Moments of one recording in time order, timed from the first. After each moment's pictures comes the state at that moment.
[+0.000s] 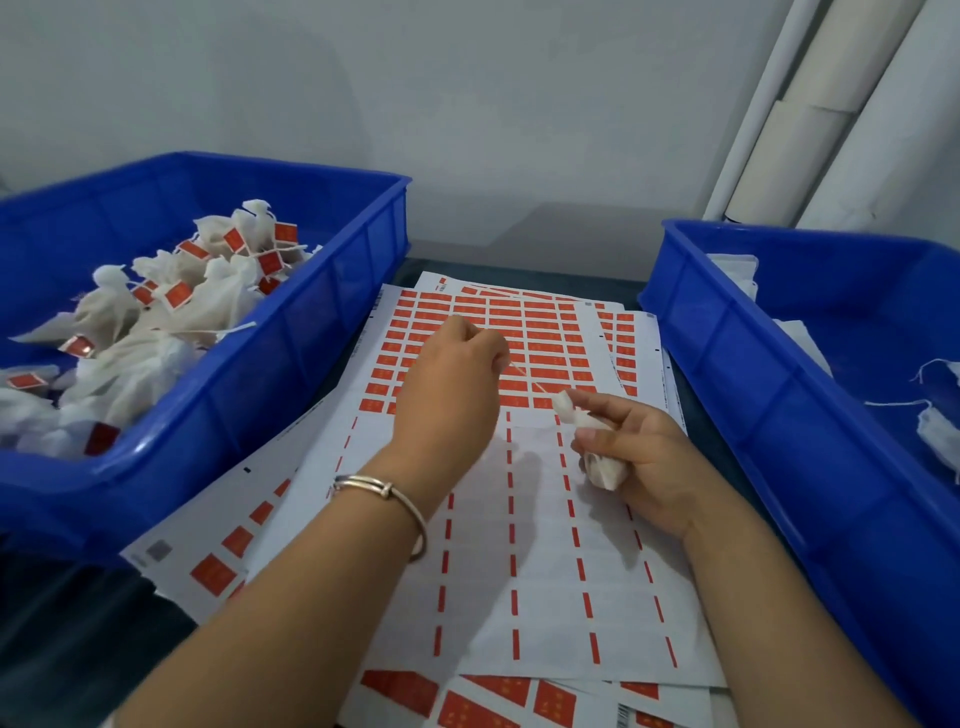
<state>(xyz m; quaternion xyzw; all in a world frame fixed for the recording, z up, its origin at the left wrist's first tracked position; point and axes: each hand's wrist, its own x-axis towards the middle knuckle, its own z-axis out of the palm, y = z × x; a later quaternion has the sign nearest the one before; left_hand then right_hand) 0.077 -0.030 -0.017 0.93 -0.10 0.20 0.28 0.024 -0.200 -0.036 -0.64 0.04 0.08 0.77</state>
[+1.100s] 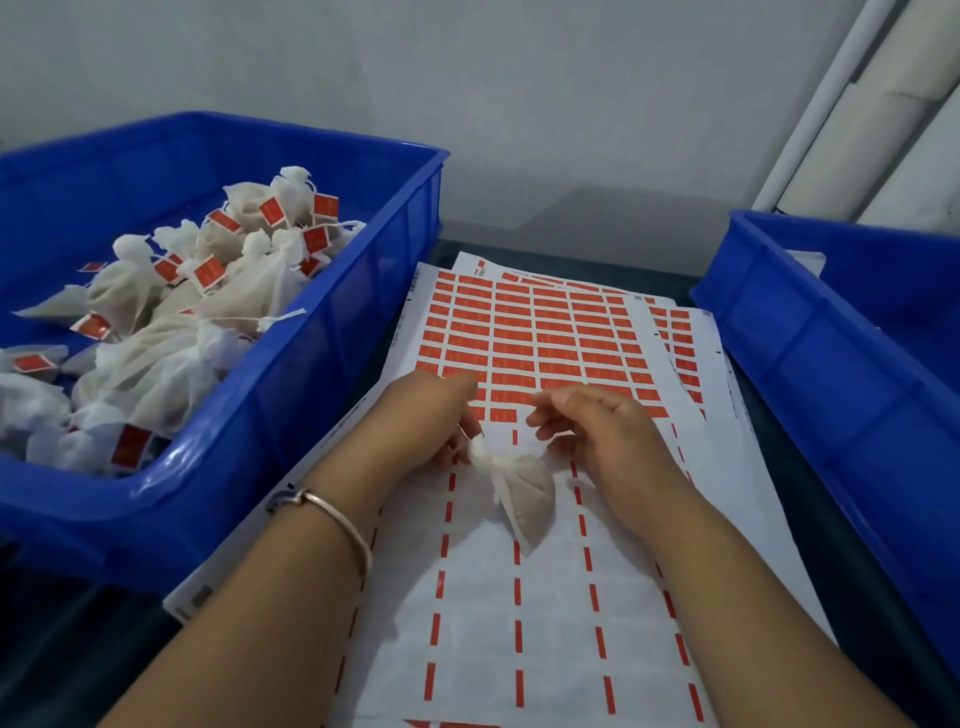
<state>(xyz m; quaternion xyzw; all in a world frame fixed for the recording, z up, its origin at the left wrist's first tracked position) 0.103 0.048 -0.037 0.90 0.03 -0.17 0.41 0.058 -0.120 -0.049 -0.76 0.03 -0.01 0.65</state>
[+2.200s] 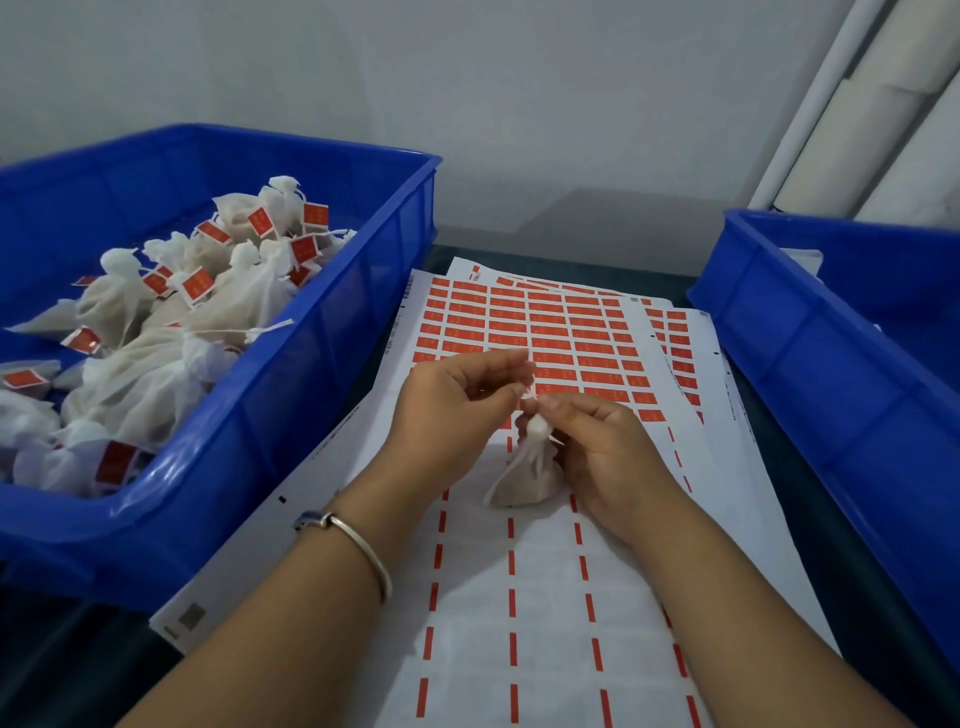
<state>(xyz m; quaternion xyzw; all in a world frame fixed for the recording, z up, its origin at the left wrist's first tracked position) 0.090 0.021 -0.039 0.76 -0.08 0.04 0.64 0.062 -0.117 -0.057 -0.64 0.02 0.02 0.76</state>
